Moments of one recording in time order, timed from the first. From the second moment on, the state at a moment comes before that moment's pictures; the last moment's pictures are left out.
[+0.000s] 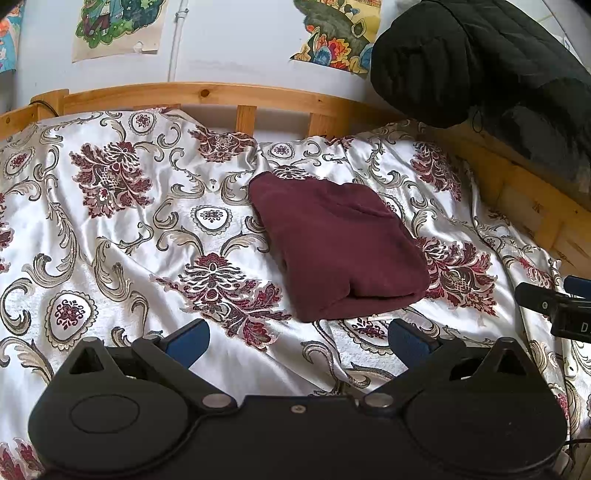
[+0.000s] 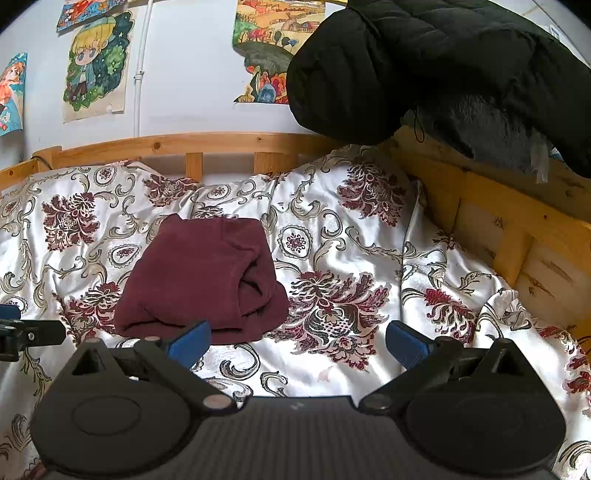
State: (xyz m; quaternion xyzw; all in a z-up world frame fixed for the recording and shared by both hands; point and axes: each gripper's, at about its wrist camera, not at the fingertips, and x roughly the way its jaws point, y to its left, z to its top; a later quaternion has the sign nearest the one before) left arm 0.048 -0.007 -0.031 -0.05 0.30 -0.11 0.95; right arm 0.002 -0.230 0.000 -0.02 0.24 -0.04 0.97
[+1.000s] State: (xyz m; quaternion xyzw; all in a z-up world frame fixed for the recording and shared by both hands) left arm 0.048 -0.005 -0.032 -0.05 0.30 -0.11 0.95; right arm 0.004 -0.234 0.001 -0.01 0.25 -0.04 0.97
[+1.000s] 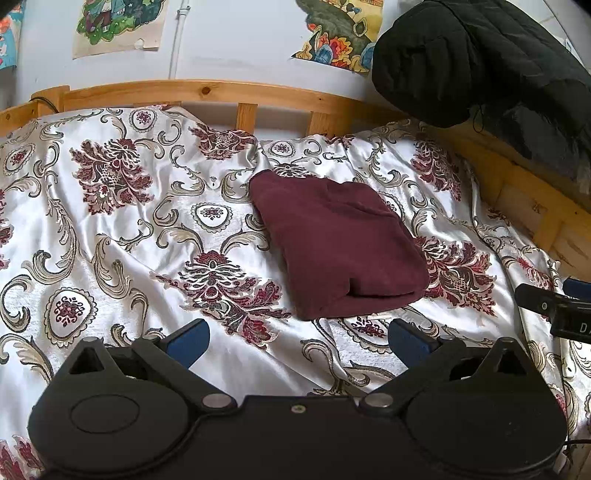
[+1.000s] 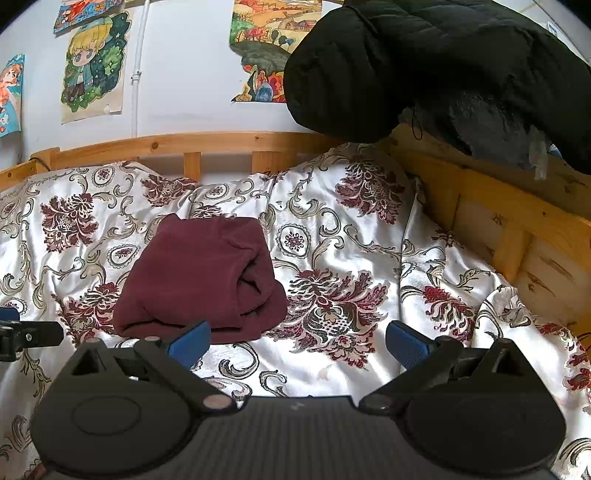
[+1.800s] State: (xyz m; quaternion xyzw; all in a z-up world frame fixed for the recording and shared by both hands) left arm 0.033 -0.027 -0.013 0.05 0.26 -0.04 0.96; right arm 0.004 -0.234 0.001 -0.01 0.25 -0.04 0.97
